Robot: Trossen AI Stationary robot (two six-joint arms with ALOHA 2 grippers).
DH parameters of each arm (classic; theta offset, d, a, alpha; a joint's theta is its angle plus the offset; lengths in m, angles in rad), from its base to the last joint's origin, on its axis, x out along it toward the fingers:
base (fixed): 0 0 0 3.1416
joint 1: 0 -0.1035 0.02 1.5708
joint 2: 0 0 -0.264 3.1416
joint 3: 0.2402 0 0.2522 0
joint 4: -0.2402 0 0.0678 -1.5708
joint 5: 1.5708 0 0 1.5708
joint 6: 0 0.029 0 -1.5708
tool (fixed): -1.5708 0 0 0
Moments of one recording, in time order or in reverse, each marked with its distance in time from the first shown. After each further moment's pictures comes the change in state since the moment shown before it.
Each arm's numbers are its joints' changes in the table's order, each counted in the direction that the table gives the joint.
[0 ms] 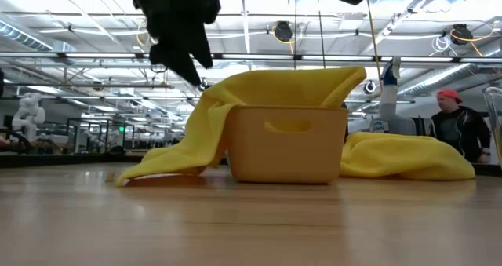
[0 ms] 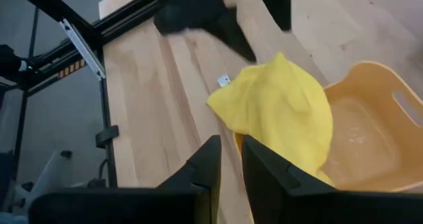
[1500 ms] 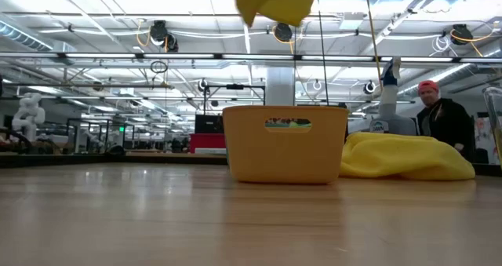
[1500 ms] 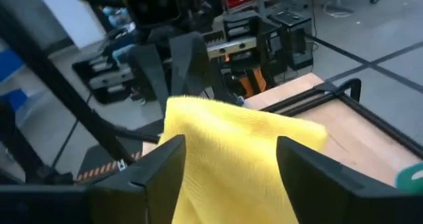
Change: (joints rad) left arm 0.067 -0.212 0.322 0.371 -0.077 0.461; right arm 0.066 -0.003 0.431 0.044 -0.154 -0.232
